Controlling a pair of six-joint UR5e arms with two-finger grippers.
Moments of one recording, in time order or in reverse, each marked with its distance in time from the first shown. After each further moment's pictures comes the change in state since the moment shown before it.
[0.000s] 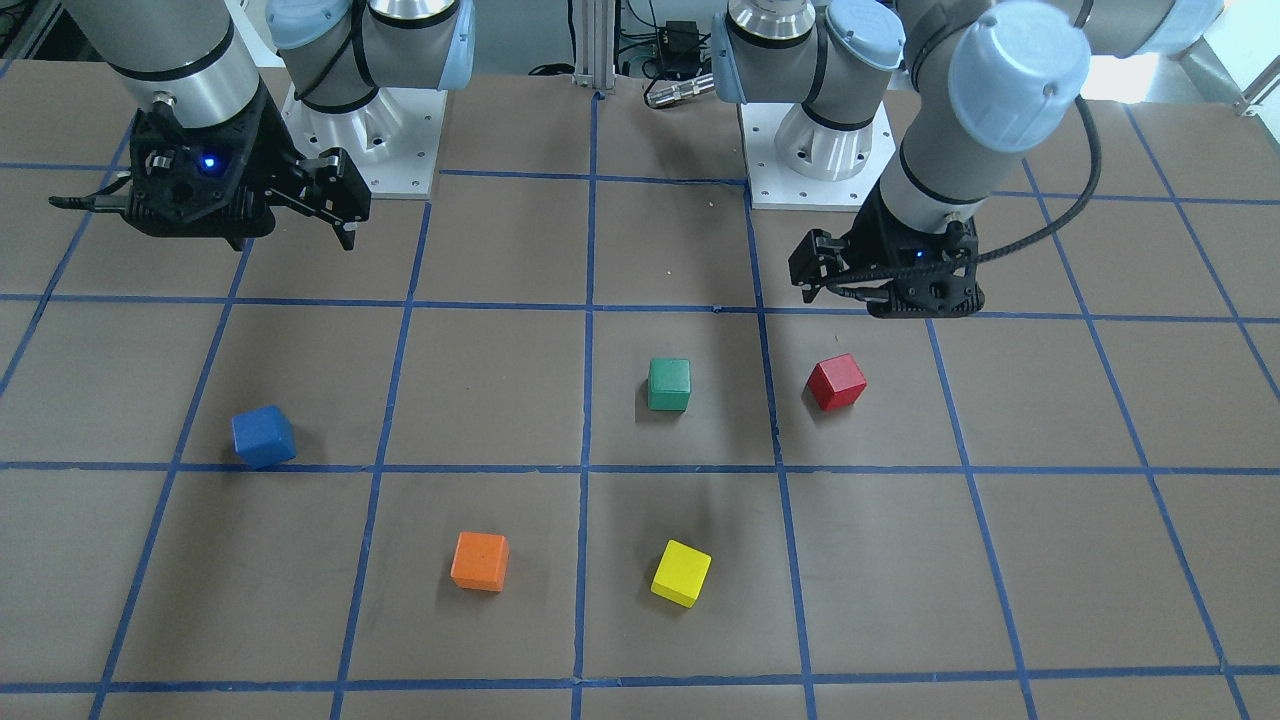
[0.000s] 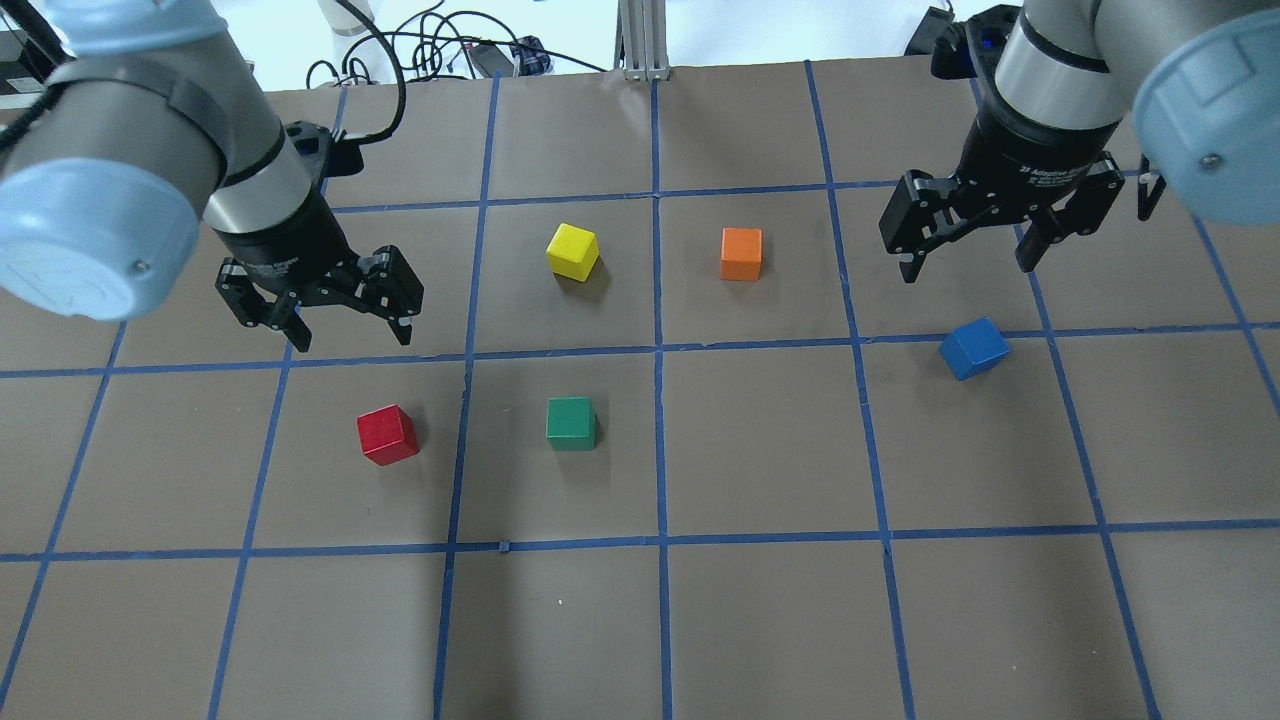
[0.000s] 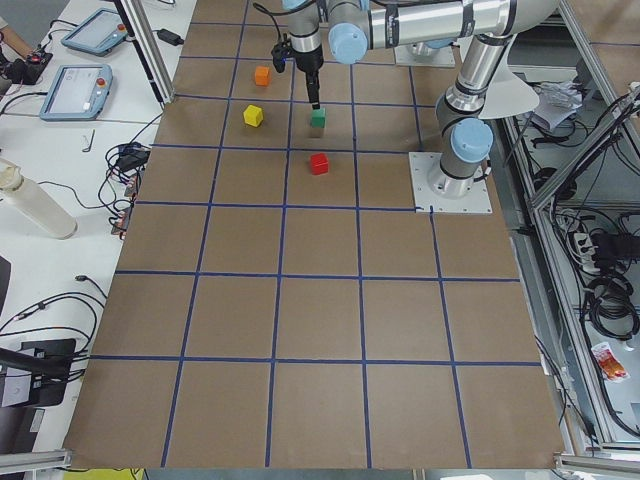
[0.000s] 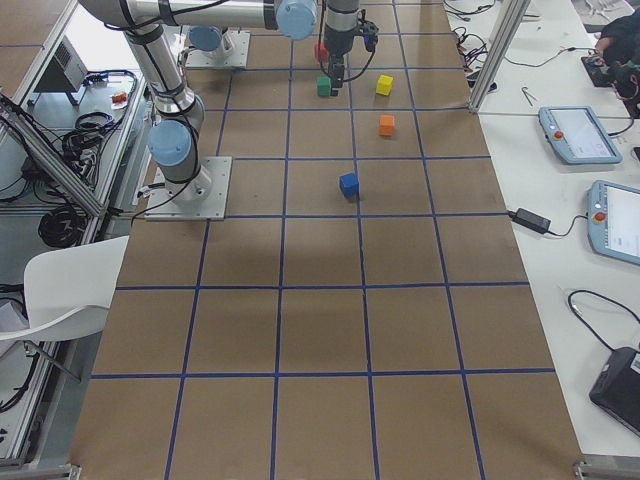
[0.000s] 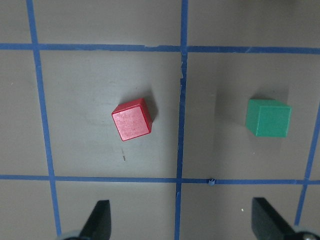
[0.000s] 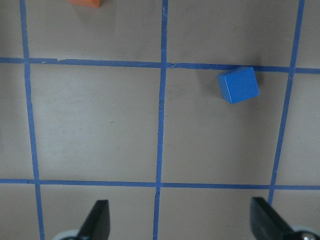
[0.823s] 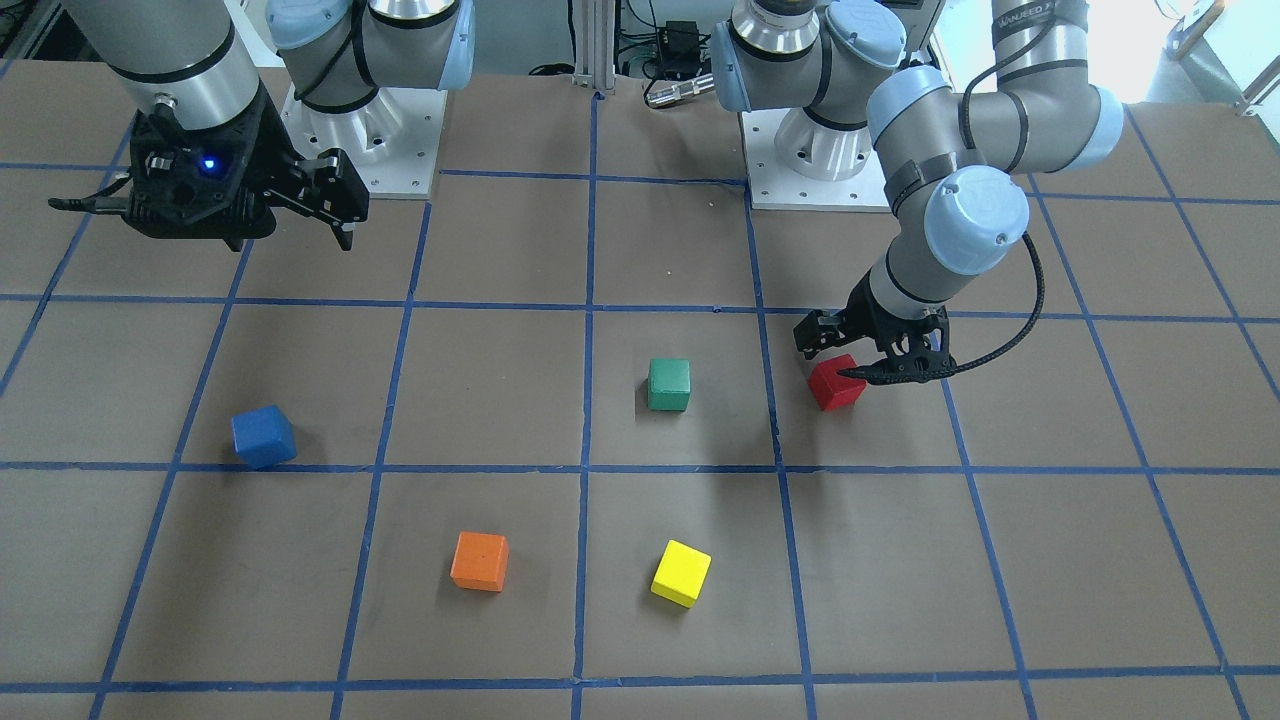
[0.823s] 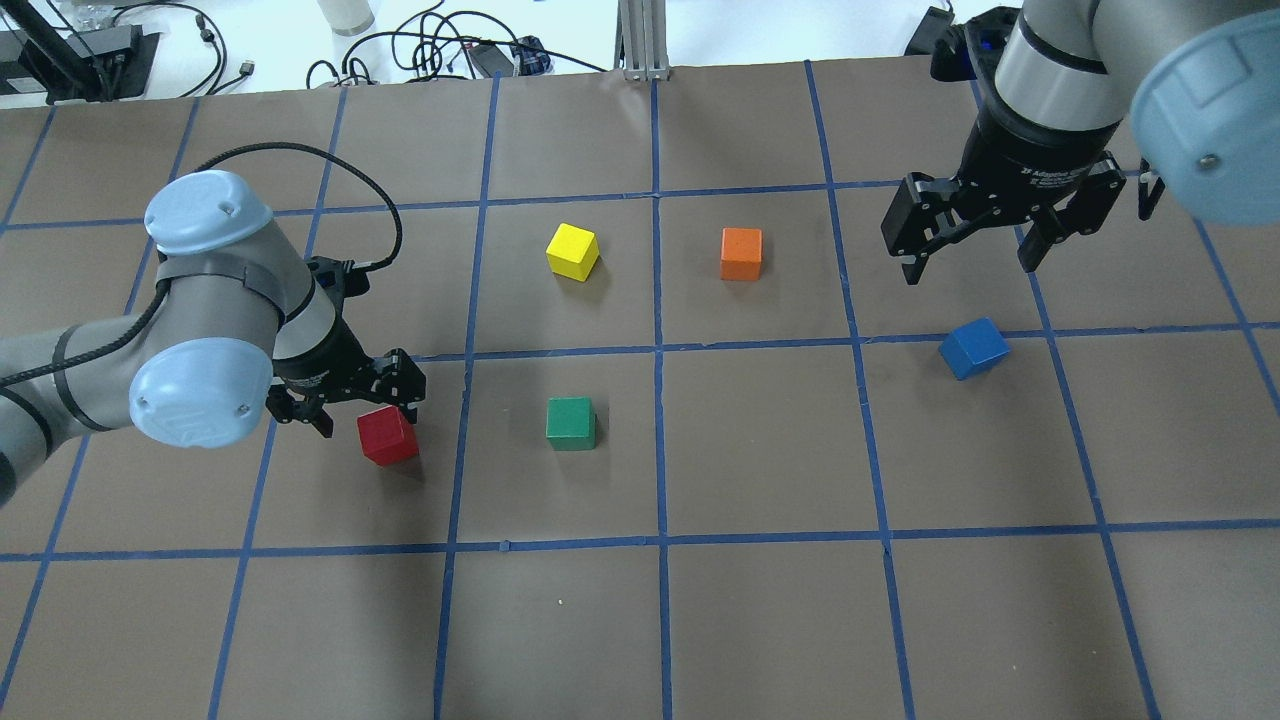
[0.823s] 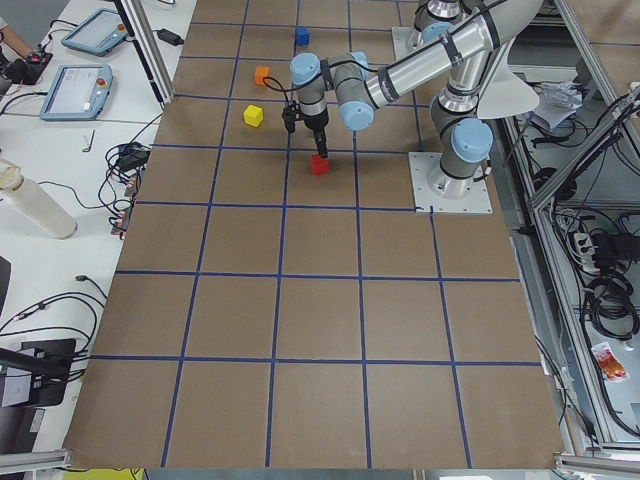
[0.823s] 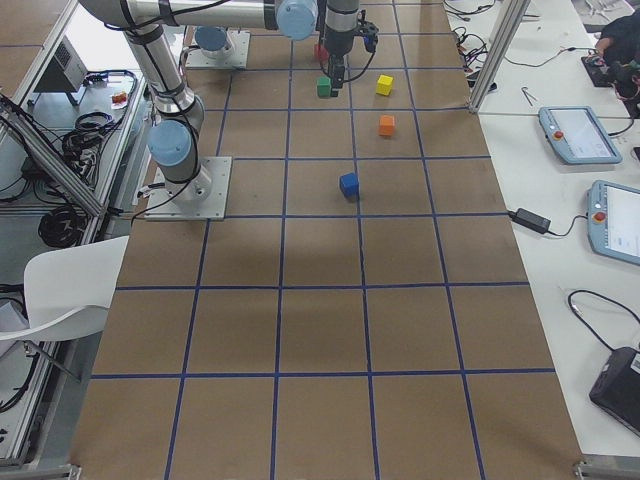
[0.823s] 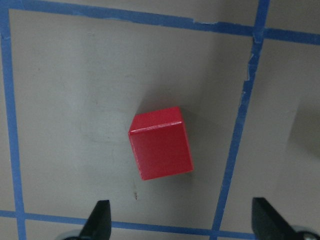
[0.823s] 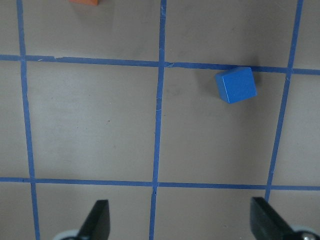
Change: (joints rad) left arm 0.096 -0.094 -0.305 0.375 -0.005 0.002; right arm 0.000 0.001 0.002 0.000 -0.010 -0.011
